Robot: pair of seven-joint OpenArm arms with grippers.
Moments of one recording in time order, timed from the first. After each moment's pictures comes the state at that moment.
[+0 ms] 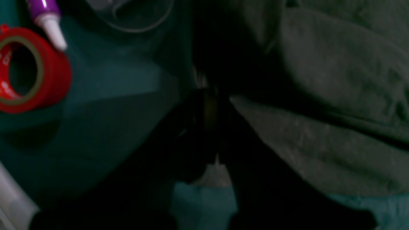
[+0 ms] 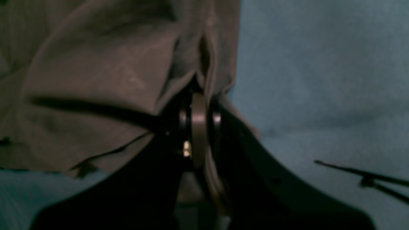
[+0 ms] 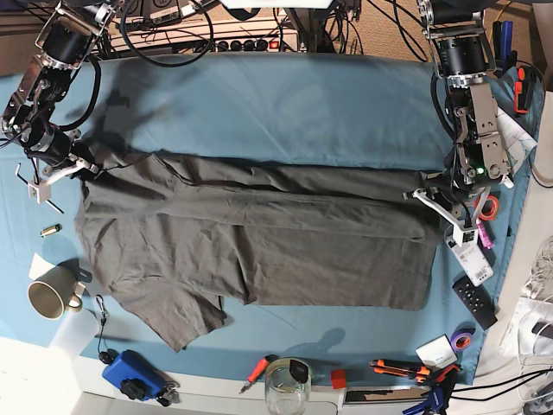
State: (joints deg) left arm -4.3 -8.0 -13.3 86.7 -15.9 -6.1 59.5; right arm 0.8 23.9 36.5 77.3 38.3 24.6 -65.0
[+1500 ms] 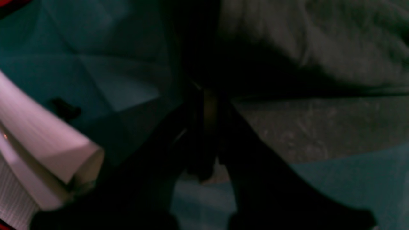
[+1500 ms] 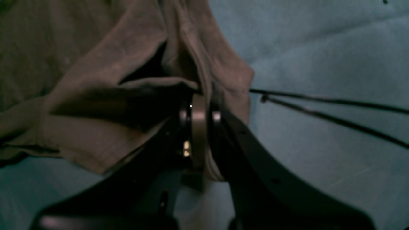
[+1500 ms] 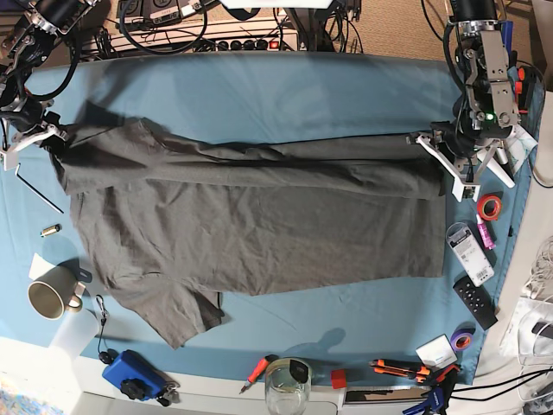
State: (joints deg) left arm 10.8 -12.1 -13.0 100.8 -20.9 -9.9 61.5; right arm -9.3 23.7 50.7 87.6 44.1 27.5 -68.4
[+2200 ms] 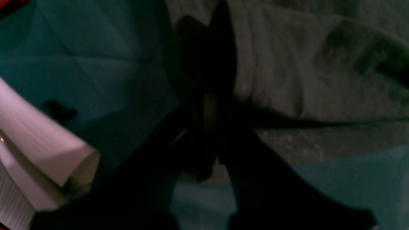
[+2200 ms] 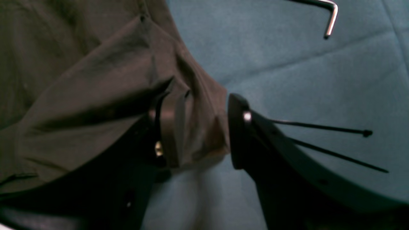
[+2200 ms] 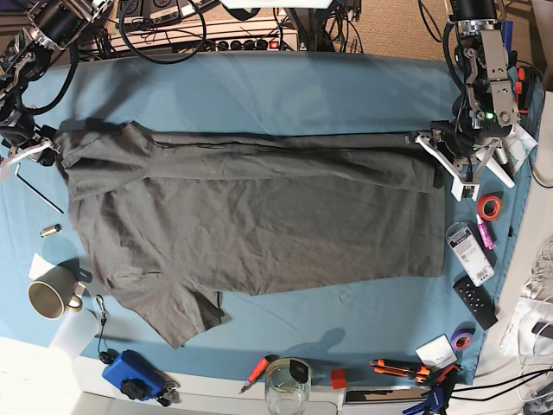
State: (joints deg) left arm 11.0 -12.1 -13.0 100.8 -21.3 -9.9 60.7; right arm -4.0 23.8 50.8 87.6 32.3 28.3 -67.8
